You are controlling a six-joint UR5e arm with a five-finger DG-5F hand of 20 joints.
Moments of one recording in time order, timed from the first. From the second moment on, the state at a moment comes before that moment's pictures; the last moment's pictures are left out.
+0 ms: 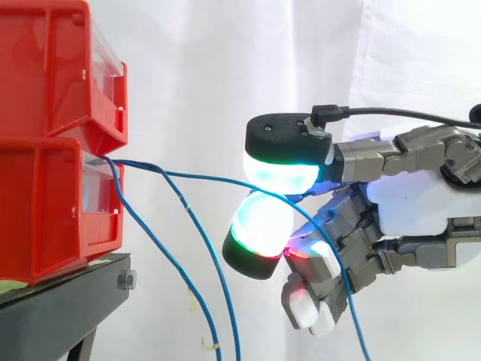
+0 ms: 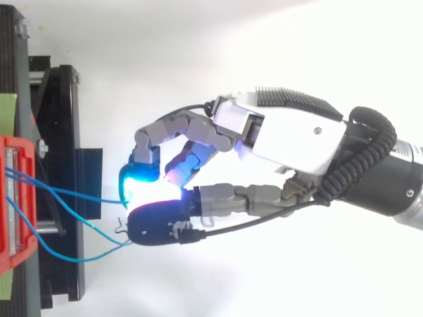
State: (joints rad) arm 0.24 -2.23 -1.26 -2.83 -1.05 -0.35
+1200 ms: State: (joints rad) arm 0.24 -2.23 -1.26 -2.84 -1.05 -0.29
